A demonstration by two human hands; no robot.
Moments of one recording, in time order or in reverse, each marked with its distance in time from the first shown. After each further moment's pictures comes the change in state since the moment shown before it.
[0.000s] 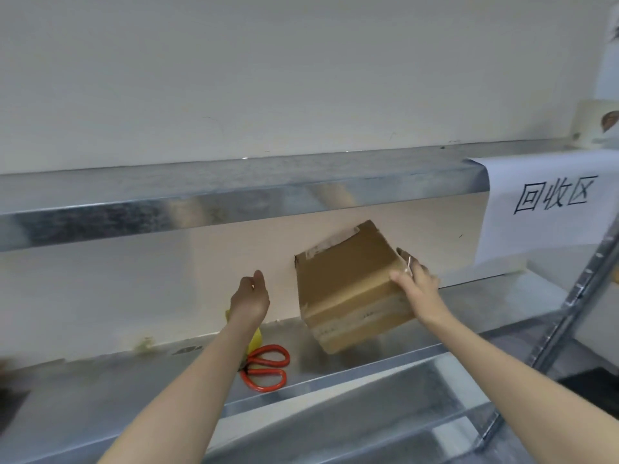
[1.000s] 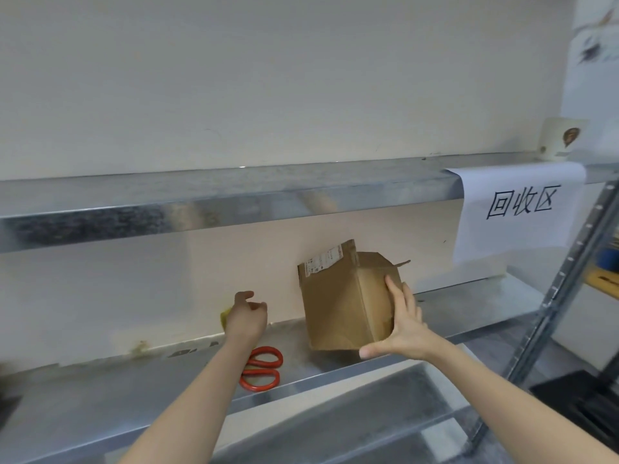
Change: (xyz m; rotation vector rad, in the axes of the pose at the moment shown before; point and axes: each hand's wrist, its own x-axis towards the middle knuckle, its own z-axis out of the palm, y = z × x) left_hand -0.036 -0.009 -0.001 0.024 0.019 0.065; right_hand -0.041 0.018 -0.003 -0.359 -0.330 0.057
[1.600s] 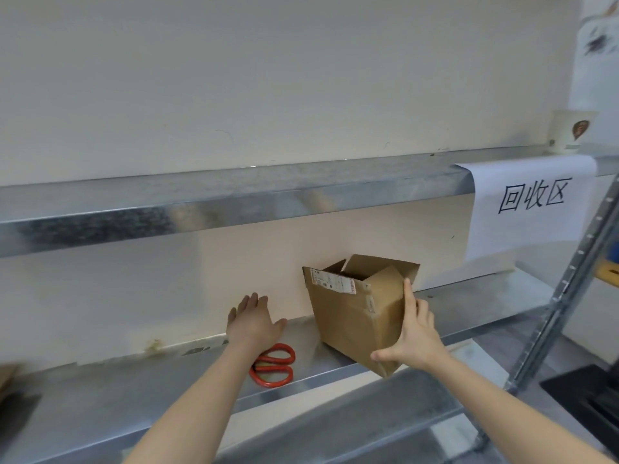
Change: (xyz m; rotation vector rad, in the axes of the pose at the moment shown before) left_hand 0.004 -0.014 -0.018 0.889 -0.175 0.285; right_hand -0.005 0.002 0.031 -0.144 0.231 0.041
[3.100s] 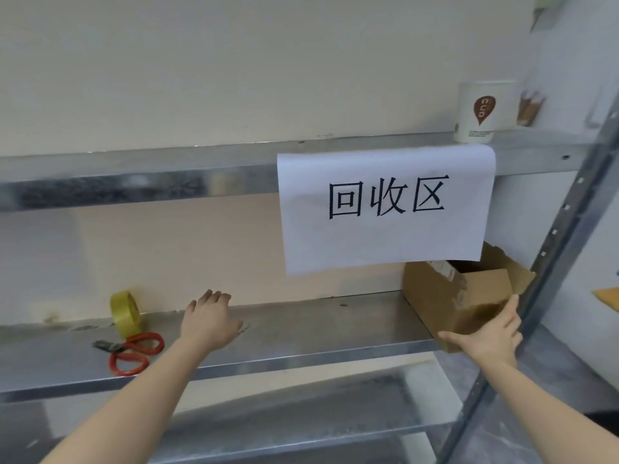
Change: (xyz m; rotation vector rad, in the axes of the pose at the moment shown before) left_hand 0.005 0.243 0.054 0.209 0.018 -0.206; right_hand 0.139 0.360 -0.146 0.313 0.278 0.385
